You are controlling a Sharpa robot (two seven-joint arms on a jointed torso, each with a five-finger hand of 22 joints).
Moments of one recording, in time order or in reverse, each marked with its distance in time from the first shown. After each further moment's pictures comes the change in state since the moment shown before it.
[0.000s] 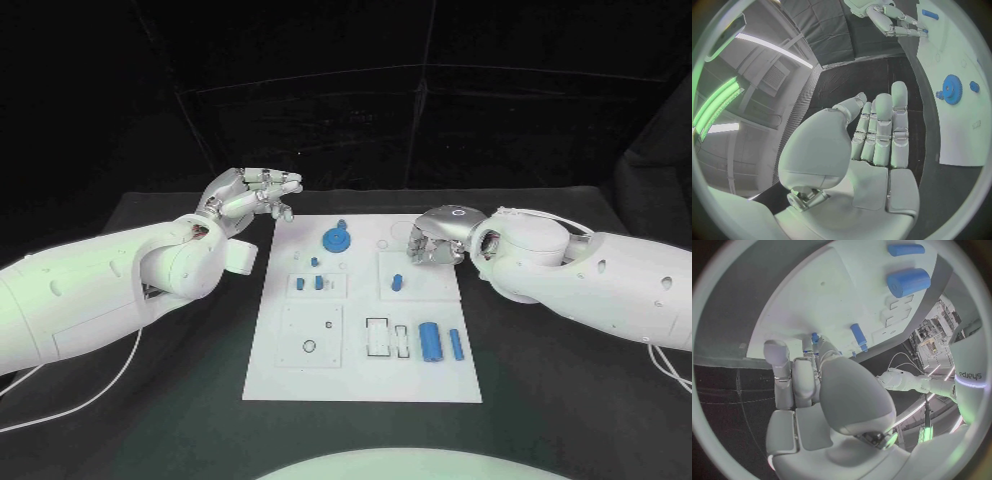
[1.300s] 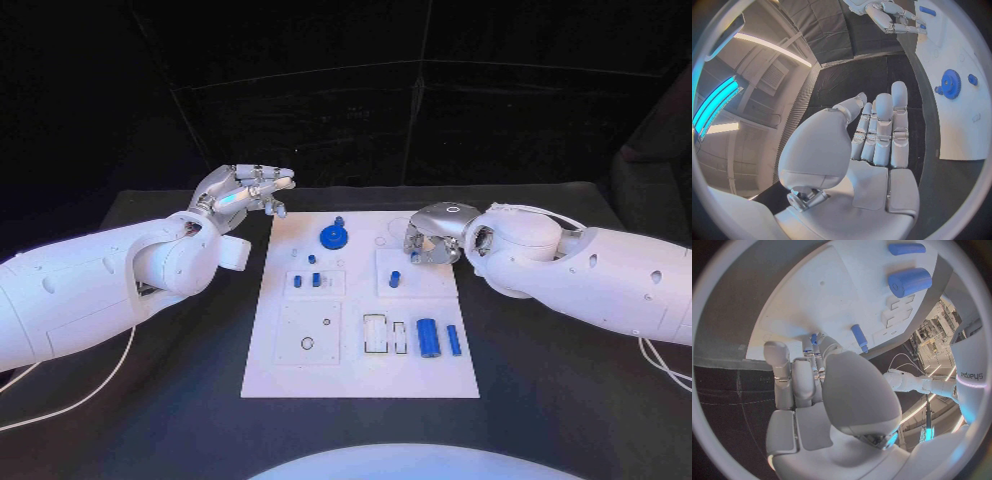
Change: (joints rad) left arm 0.000 -0.002 0.000 -0.018 0.009 0.002 -0.004; left_hand 0.000 0.000 0.009 -0.009 0.000 -0.018 0.003 0.000 -0.004 -0.007 0.007 0.004 -0.004 -0.004 0.004 0.000 -0.007 0.000 -0.004 -0.004 -0.008 -0.005; right arm -0.003 0.015 0.002 -0.013 -0.001 0.013 -0.008; right_hand -0.037 -0.106 0.191 -0.014 0.011 -0.023 0.017 -0.018 -0.003 0.003 0.011 -0.054 -0.045 0.000 0.008 0.013 -0.008 0.000 -0.004 0.004 0.015 0.013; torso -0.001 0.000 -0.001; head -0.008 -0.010
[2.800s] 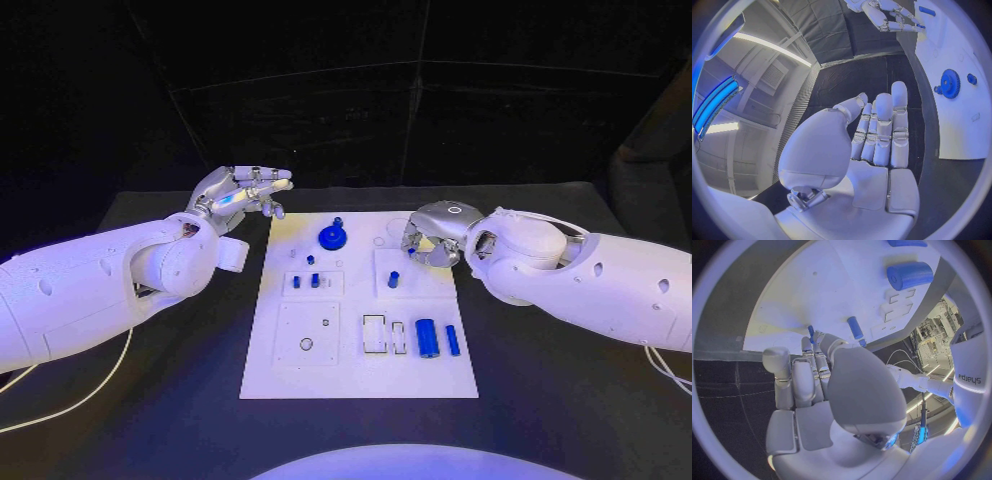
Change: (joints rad) left arm 0.000 -0.001 -0.001 -0.002 0.001 0.004 -0.004; left_hand 0.000 0.000 0.011 -0.011 0.000 -0.003 0.004 0.004 -0.002 -0.007 0.000 0.004 -0.002 0.000 0.000 0.000 -0.005 0.000 0.000 0.000 -0.004 -0.002; right arm -0.010 -0.032 -0.003 0.059 -0.018 -0.099 -0.020; right_hand -0.101 -0.060 0.261 -0.094 0.026 0.066 -0.021 0.007 0.005 0.070 -0.017 0.005 0.003 0.000 0.000 0.023 0.006 0.000 0.011 -0.011 0.055 0.070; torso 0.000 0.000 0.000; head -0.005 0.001
